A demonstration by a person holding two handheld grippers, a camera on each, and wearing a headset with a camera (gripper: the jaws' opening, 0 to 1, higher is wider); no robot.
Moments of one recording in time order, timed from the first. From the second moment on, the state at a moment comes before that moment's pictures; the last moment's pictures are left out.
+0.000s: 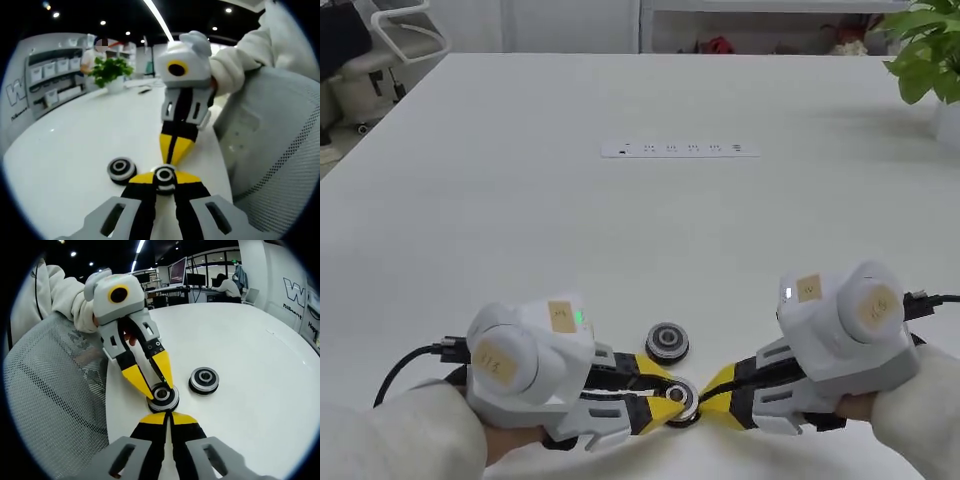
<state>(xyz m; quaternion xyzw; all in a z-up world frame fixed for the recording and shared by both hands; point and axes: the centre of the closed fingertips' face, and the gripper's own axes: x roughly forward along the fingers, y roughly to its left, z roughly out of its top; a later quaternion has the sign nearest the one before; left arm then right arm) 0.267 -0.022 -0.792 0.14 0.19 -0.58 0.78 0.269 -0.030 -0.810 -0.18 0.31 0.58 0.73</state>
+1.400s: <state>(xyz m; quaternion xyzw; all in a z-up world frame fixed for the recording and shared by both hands) 0.268 -0.022 -0.792 0.15 0.18 -0.58 0.78 0.275 -0.029 -0.798 0.05 0.41 0.52 0.75</state>
